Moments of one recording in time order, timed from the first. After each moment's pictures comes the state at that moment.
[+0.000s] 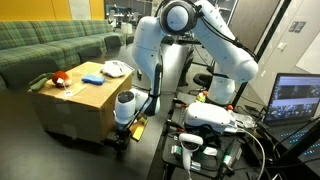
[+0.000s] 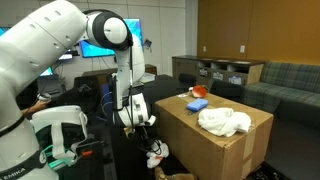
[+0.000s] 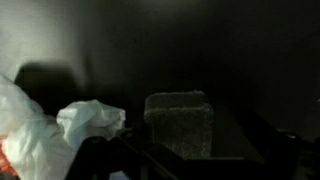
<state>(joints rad) 0.24 0.91 0.12 -2.12 -1.19 2.98 1.42</state>
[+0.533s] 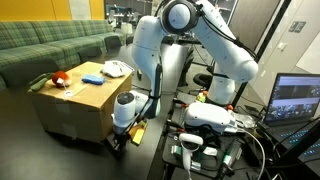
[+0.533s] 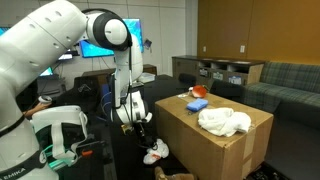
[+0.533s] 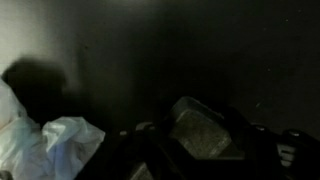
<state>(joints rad) 0.24 0.90 0.17 -2.11 -1.19 2.99 1.42</state>
